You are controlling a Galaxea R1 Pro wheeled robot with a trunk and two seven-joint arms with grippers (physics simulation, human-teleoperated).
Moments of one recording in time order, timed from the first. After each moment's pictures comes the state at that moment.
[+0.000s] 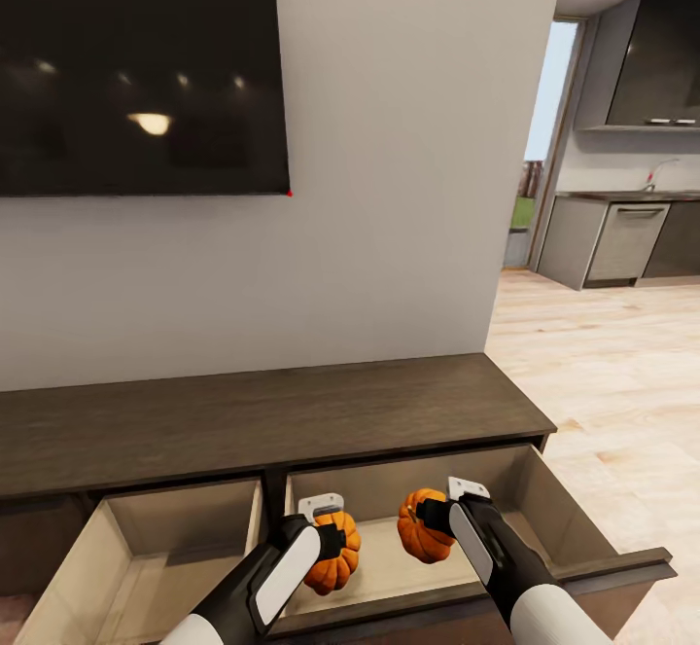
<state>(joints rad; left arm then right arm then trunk) -0.50 -0.14 -0.53 -0.80 0.82 0.54 0.61 -0.56 0.06 0.08 -0.66 -0.35 0.55 -0.24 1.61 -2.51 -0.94</state>
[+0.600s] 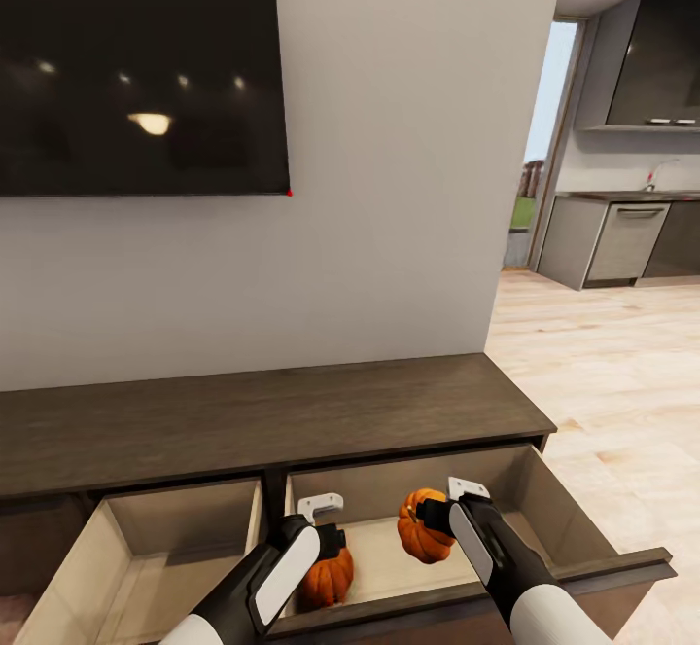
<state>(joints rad) -0.49 -0.14 -0.53 -0.80 0.82 0.54 0.61 -0.56 0.06 0.08 -0.66 -0.35 0.55 -0.24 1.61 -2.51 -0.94</state>
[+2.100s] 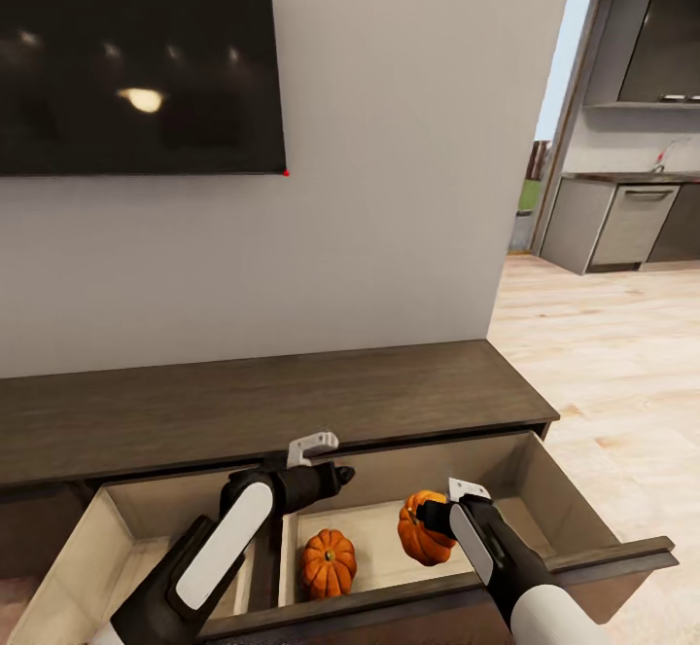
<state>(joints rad) -0.45 0.04 -0.53 -1.40 1.09 0.70 0.59 -0.56 0.05 0.08 -0.65 -0.36 0.56 -0.24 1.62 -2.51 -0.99</state>
